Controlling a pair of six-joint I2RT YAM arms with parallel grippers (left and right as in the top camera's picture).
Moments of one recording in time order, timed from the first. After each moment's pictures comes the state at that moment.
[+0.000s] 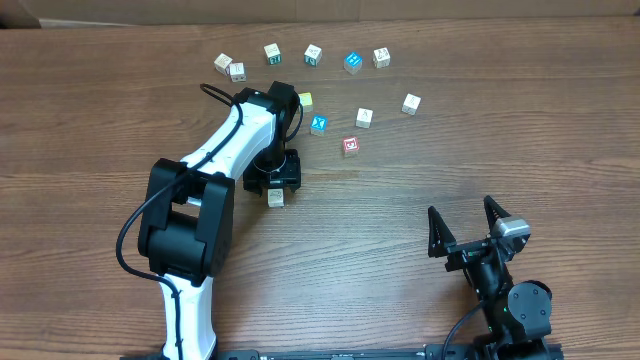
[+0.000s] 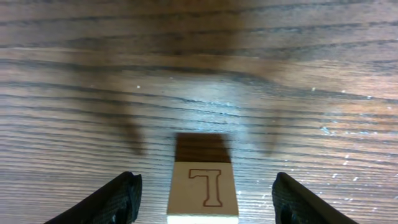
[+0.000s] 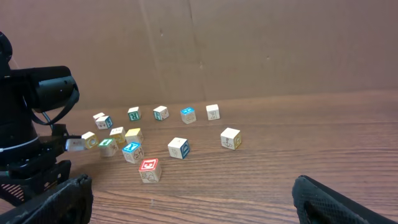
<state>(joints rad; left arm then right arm) -0.34 2.14 1.58 -1.15 0.03 -0.39 0.19 0.01 0.02 -0.04 -0.04 0.17</state>
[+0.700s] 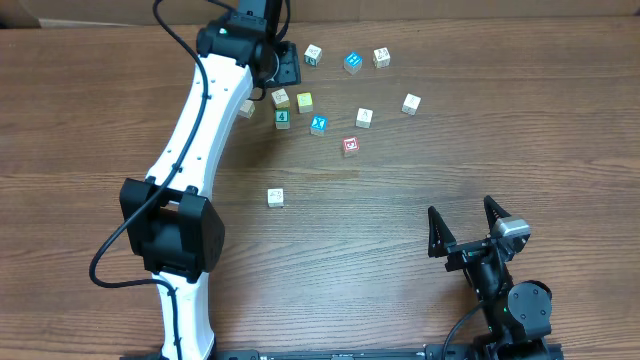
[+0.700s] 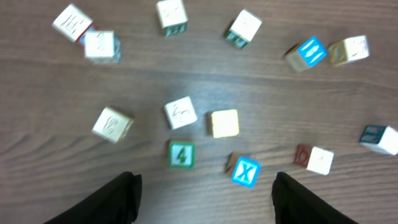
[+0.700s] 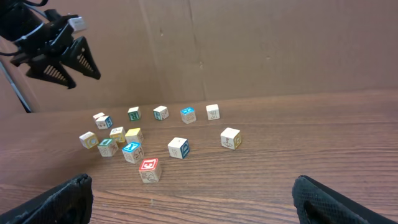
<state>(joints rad) -0.29 2.15 2.12 -1.02 -0.04 -0.39 0.19 0.01 0.02 -0.04 -0.04 0.17</state>
